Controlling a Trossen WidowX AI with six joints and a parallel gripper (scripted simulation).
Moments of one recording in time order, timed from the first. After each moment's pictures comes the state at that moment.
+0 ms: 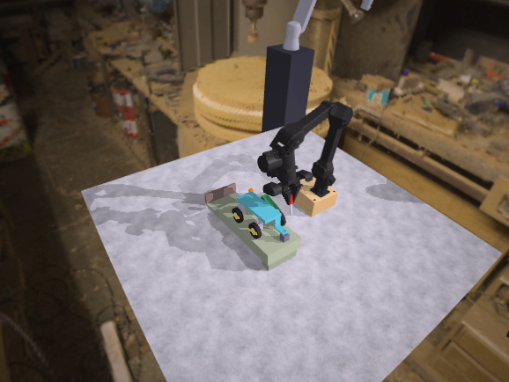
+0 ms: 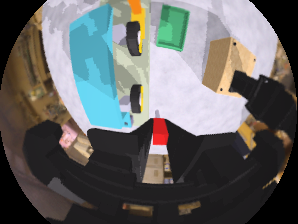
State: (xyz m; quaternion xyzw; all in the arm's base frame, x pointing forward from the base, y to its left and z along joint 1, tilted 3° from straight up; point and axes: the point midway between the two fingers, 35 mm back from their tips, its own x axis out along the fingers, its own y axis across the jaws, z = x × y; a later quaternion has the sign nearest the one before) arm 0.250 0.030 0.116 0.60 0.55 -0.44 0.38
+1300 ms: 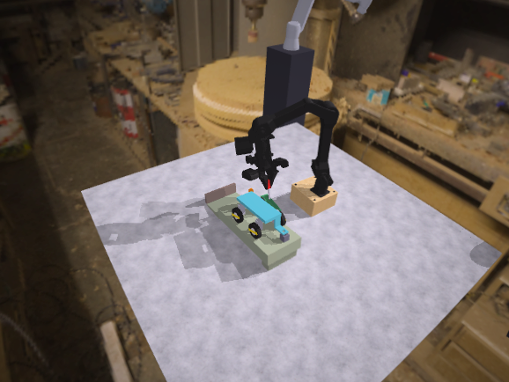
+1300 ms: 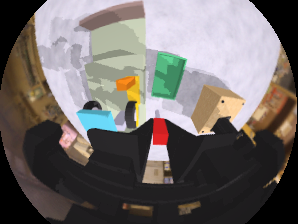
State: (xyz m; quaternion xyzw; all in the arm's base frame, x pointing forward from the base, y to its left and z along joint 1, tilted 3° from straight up) arm 0.225 -0.110 0.086 0.60 0.55 -0.45 0.38
